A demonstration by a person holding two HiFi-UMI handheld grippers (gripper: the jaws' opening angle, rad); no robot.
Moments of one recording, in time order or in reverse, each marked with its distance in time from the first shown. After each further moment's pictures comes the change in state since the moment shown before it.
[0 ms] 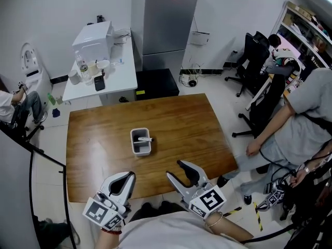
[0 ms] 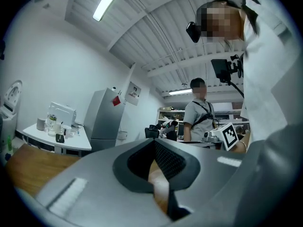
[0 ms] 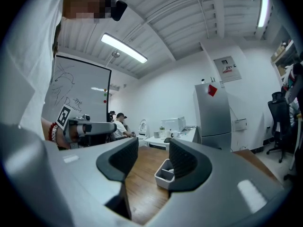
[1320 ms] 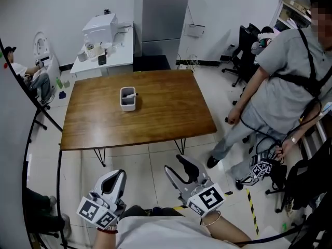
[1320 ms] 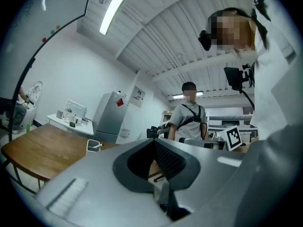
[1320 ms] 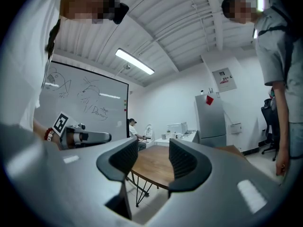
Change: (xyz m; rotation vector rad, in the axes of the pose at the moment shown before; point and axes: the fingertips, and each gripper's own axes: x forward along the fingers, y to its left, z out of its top) left arm -0.146 -0.259 -0.054 -0.073 -0.040 0.139; right arm -0.276 0.111 -0.009 -0.009 -0.071 0.023
